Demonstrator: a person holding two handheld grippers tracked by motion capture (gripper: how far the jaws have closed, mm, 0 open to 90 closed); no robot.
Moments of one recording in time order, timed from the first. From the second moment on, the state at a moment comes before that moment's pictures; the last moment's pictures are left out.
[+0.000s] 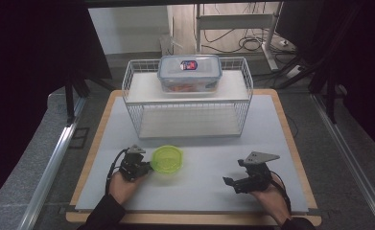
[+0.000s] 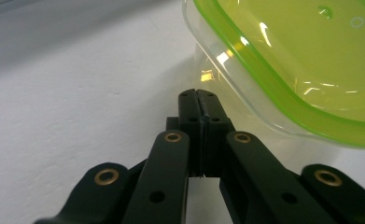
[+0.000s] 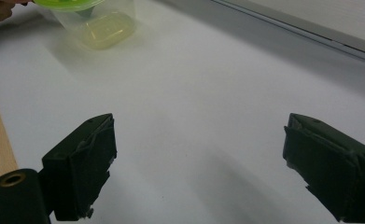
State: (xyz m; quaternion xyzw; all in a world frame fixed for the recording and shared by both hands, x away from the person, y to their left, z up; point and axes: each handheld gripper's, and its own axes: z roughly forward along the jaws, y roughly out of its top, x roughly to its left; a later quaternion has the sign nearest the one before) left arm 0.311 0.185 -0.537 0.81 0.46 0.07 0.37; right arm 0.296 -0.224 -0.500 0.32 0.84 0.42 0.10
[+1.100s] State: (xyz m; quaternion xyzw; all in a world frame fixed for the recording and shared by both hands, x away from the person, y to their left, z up) left arm 0.307 0.105 -0.525 0.86 0.37 0.08 0.36; right arm 0.301 -0.229 -0.504 0.34 0.84 0.41 0.09
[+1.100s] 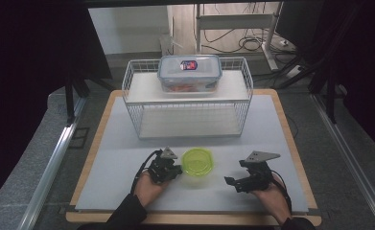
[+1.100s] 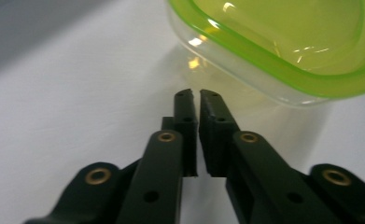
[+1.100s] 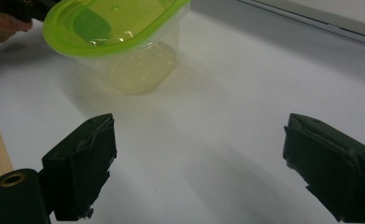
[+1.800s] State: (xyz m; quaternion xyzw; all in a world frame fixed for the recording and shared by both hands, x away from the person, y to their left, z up) left arm 0.250 0.159 -0.512 0.83 0.35 0.16 0.40; right arm 0.302 -0.232 -0.502 0.34 0.84 0.42 0.09
